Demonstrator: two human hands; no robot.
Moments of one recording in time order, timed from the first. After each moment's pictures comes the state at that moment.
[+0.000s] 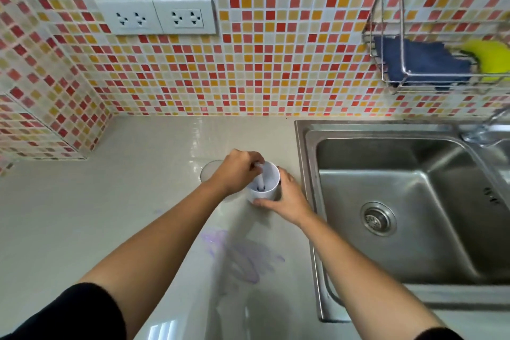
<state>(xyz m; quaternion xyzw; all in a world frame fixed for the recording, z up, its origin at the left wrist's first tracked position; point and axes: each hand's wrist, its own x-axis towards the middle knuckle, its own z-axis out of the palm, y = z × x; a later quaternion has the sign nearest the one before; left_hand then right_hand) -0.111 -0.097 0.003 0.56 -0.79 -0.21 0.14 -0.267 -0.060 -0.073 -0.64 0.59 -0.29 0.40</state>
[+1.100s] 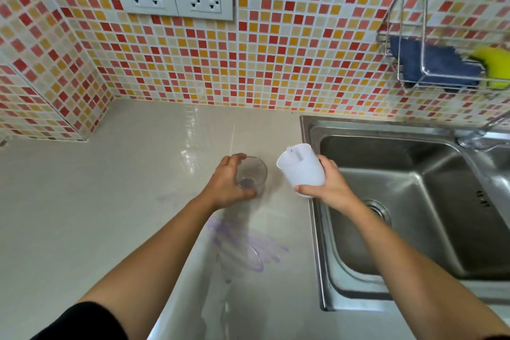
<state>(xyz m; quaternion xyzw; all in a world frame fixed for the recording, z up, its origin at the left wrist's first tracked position) -0.067 -0.059 -0.043 0.61 -0.67 -0.37 0.20 -0.319 -0.053 -0.029 -0.59 0.65 -0.28 0.39</state>
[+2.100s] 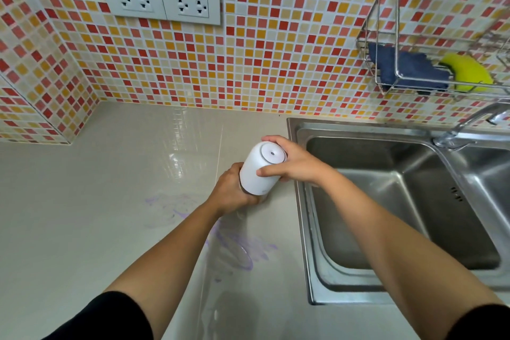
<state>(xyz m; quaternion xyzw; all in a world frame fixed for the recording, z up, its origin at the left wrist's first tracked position) -0.101 -0.047 -0.044 0.59 -0.62 -0.44 0.26 -0.273 -0.074 0.034 -0.65 0.57 -0.18 0.47</state>
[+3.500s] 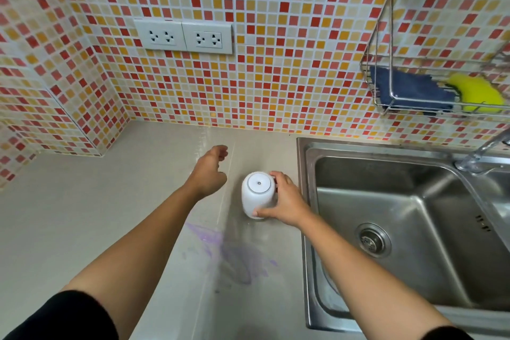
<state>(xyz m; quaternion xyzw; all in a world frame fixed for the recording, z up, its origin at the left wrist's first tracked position) -0.068 -0.064 0.025 0.67 -0.61 -0.33 0.25 -0.269 -0.048 -0.026 -0.71 0.59 -0.18 0.35</state>
